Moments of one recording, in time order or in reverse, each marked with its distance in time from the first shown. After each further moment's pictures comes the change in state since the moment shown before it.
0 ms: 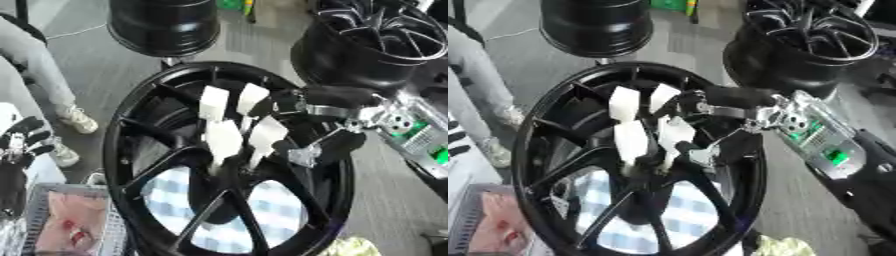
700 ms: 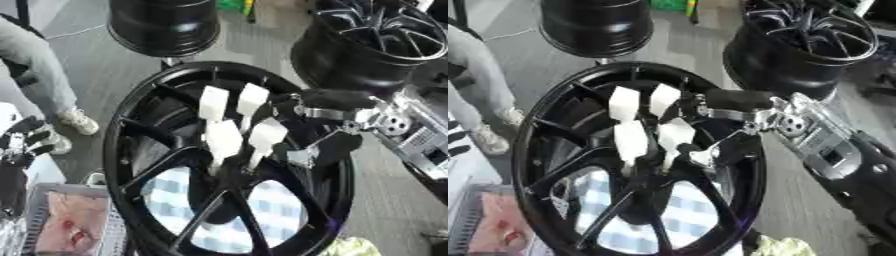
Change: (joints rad) left arm 0.000 0.000 0.000 0.000 0.000 0.000 0.000; right arm 0.000 0.001 0.000 0.015 0.032 -0.006 0.018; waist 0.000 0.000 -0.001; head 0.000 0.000
